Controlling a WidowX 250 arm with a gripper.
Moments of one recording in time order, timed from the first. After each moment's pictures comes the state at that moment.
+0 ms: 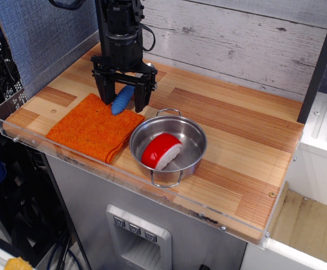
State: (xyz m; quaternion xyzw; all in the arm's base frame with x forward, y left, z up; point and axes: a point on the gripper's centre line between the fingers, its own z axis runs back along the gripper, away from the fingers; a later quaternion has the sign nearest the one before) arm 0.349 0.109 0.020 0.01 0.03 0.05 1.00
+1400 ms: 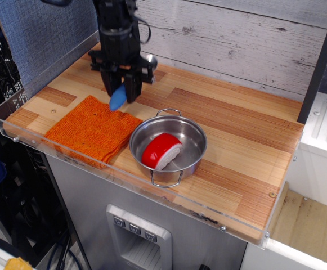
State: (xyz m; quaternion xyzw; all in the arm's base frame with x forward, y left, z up) arm 0.352 0.111 0.039 0.00 -0.04 0.03 1.00
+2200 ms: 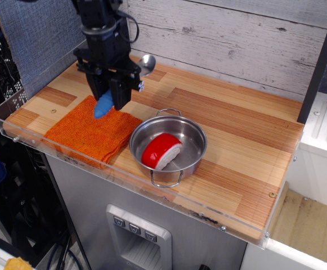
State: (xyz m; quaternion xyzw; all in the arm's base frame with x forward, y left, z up) arm 0.306 0.098 0.057 0.00 -0.04 -0.03 1.00
